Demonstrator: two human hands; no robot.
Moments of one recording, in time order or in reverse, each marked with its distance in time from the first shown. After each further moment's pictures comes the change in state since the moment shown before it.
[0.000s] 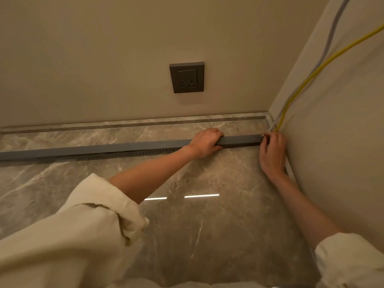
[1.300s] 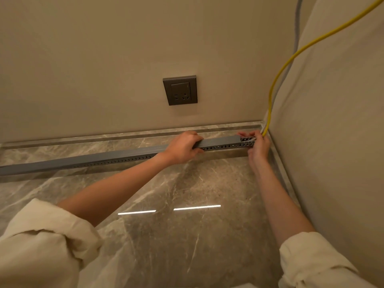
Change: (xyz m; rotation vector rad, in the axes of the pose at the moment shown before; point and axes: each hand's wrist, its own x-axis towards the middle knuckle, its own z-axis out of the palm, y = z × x) left_hand -0.032 -0.018 -0.044 -0.008 0.106 -0.037; right_hand 0.043 -0.040 0.025 1.220 0.008 0.776
